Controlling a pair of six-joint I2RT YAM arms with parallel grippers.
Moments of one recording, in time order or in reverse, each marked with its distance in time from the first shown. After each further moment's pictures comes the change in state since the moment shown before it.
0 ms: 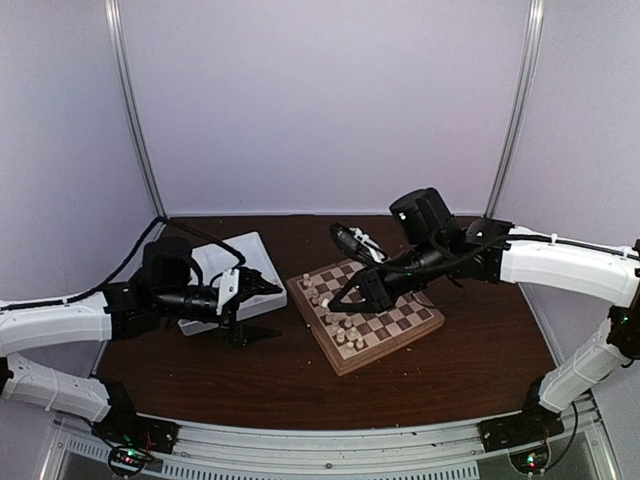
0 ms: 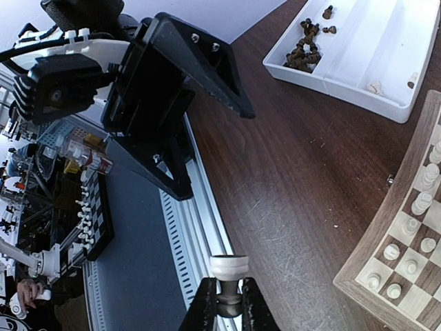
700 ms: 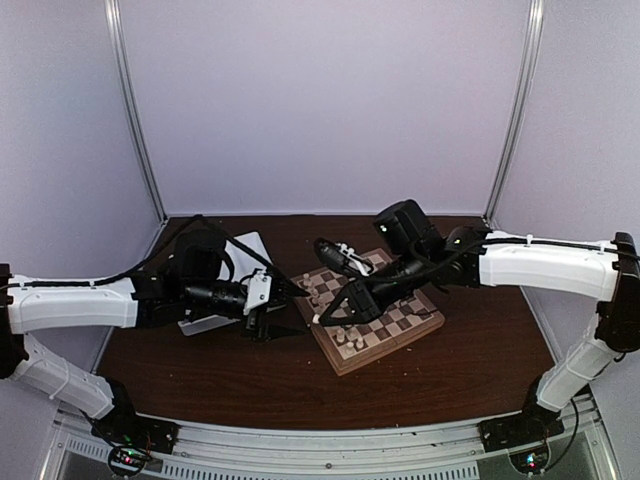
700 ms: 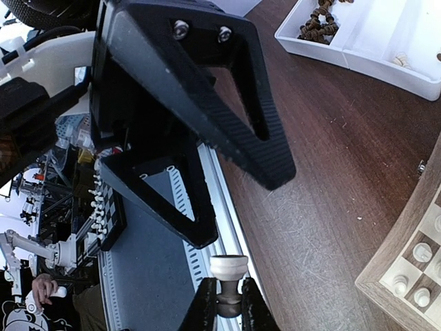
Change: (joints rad) left arm -0.078 0.203 0.146 -0.001 -0.007 0.175; right arm 0.012 0.086 -0.003 0.019 -0.095 0.029
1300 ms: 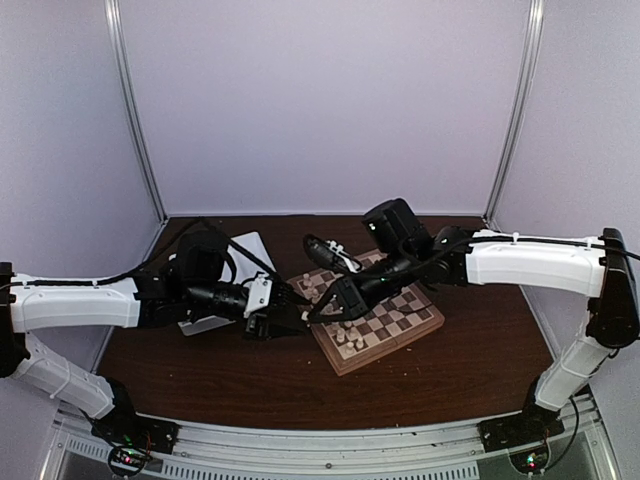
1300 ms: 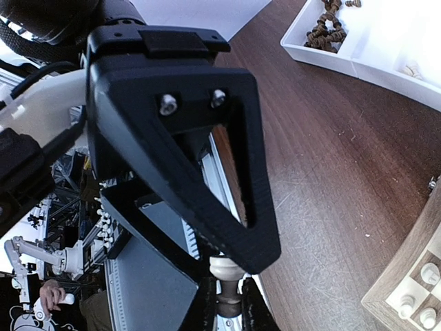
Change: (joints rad) left arm 0.000 0.016 0.000 -0.002 0.047 0.018; right arm 0.011 0.071 0.043 0.048 -0.016 0.040
